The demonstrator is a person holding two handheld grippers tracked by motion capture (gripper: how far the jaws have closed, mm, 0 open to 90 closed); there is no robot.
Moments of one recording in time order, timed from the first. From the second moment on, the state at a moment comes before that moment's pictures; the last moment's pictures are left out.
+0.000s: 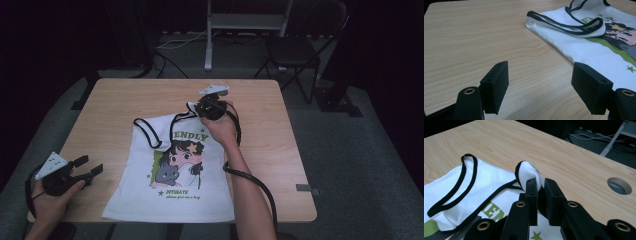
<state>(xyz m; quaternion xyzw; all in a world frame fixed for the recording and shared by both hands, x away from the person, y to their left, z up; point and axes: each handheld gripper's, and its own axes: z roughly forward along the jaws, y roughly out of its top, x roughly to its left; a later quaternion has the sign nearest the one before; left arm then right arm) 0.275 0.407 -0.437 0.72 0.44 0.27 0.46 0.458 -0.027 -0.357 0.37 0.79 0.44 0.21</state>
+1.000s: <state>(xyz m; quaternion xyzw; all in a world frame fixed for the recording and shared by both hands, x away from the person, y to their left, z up) 0.274 0.406 -0.437 0.72 0.44 0.27 0.46 0.440 -0.020 -0.365 0.35 0.80 0.43 0.21</state>
